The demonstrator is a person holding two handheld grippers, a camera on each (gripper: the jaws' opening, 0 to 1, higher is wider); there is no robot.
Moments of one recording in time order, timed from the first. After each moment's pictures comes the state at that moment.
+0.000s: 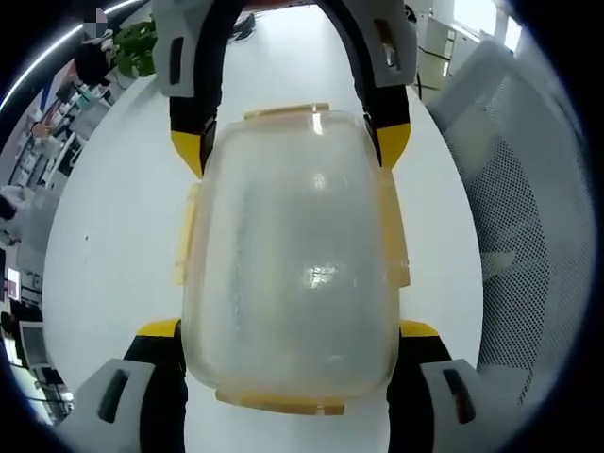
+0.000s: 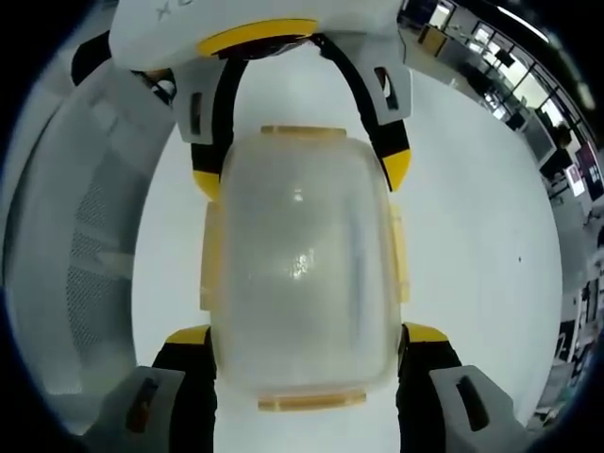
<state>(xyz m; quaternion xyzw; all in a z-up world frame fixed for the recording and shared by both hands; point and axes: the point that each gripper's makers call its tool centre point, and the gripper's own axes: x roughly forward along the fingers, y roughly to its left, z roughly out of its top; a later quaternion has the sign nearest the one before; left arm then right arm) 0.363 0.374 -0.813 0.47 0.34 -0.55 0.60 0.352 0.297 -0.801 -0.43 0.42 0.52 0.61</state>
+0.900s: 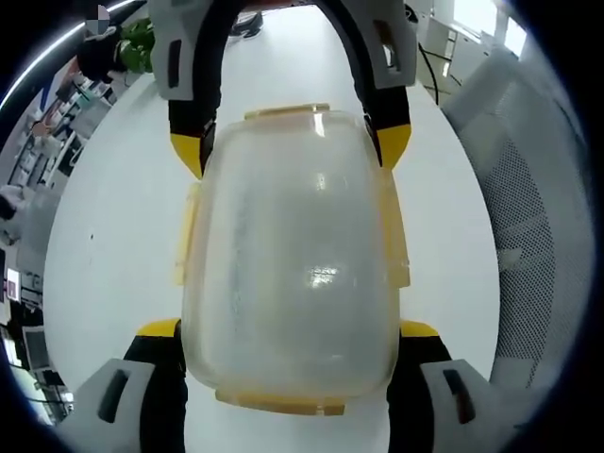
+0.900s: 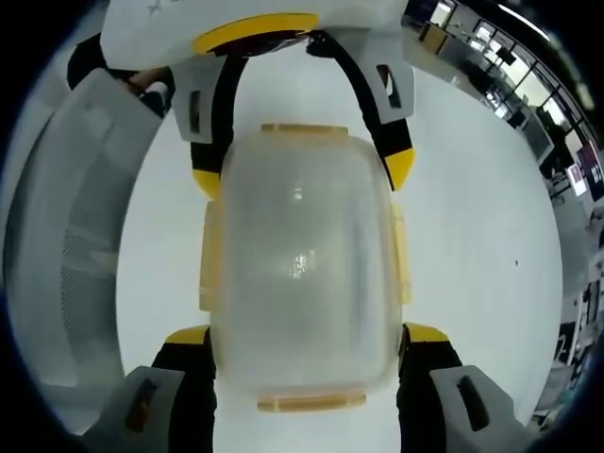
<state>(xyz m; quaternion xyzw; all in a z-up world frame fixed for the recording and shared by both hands) 0.397 0.374 -0.813 0.47 0.34 -0.56 0.60 0.386 0.298 -0.803 -0.43 0.42 0.52 0.61</state>
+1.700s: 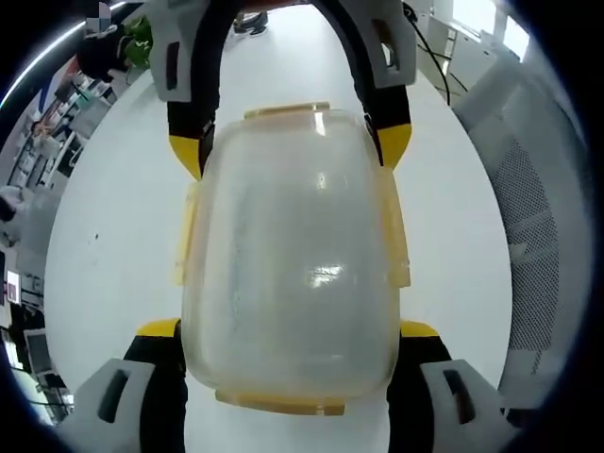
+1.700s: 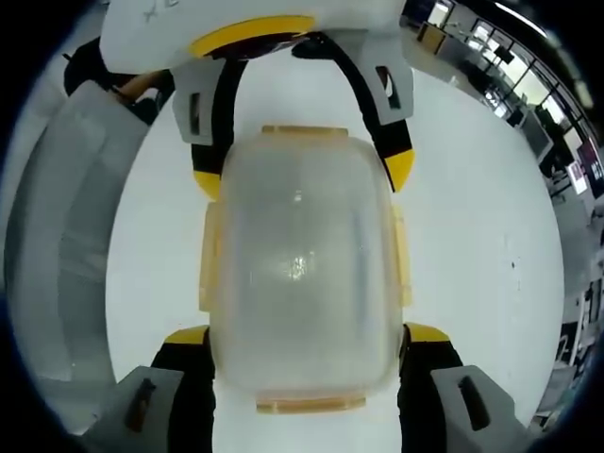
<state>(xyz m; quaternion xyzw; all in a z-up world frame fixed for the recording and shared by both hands) 0.426 0.374 -0.815 0.47 0.34 -0.56 0.59 0.414 0.299 -0.803 -0.42 0.42 0.52 0.61</state>
